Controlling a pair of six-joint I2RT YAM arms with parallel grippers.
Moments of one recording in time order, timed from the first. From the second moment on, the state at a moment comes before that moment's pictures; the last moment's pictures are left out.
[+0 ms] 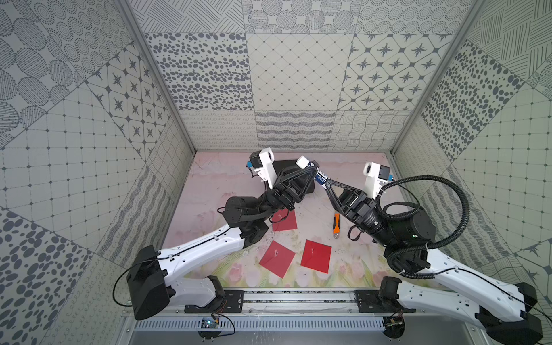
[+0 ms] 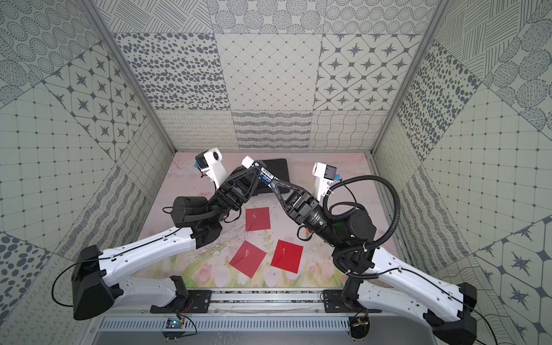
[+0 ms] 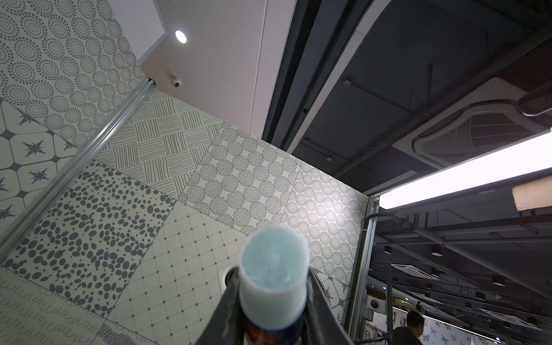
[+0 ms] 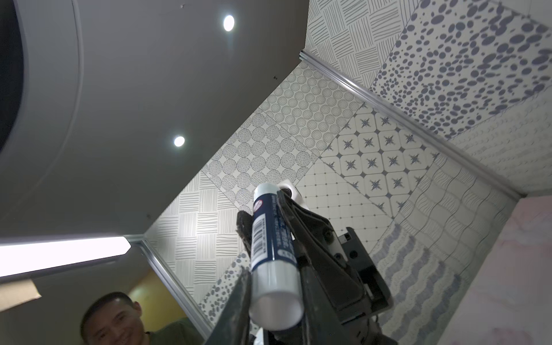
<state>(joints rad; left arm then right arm) -0.96 1.27 0.99 1.15 0.30 -0.86 1.05 0.85 0.91 0.48 -0.01 0.88</state>
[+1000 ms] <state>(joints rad) -0.96 1.30 0.99 1.22 0.30 -0.88 1.05 0.85 0.95 0.39 0.03 0.31</state>
